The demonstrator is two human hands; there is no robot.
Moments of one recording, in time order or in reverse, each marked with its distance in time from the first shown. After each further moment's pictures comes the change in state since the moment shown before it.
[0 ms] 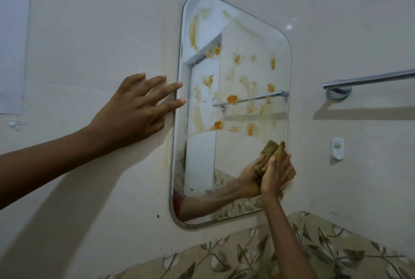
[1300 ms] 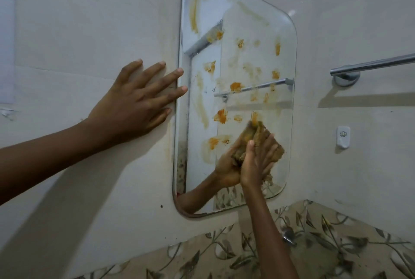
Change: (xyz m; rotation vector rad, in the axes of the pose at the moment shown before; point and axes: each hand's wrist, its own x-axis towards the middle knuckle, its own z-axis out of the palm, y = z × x) left_hand -0.006 0.003 0.009 0.099 -0.023 0.000; right_hand -0.054 -0.035 0.028 0.000 -0.100 -0.128
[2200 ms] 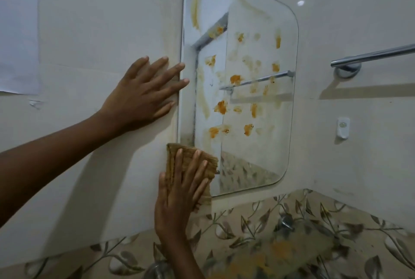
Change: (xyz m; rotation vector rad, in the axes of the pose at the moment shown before) left_hand -0.001 0.003 -0.007 0.006 -0.164 -0.006; right_hand -0.179 -0.026 0.060 -0.311 -0.207 -0.310
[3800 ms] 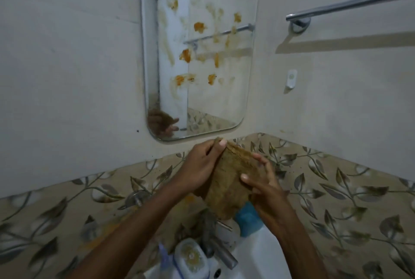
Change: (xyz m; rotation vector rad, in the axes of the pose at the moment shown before) left_hand -0.054 0.234 -0.122 -1.971 -0.378 -0.638; right_hand -0.055 0.108 -0.245 1.051 -0.221 0.710
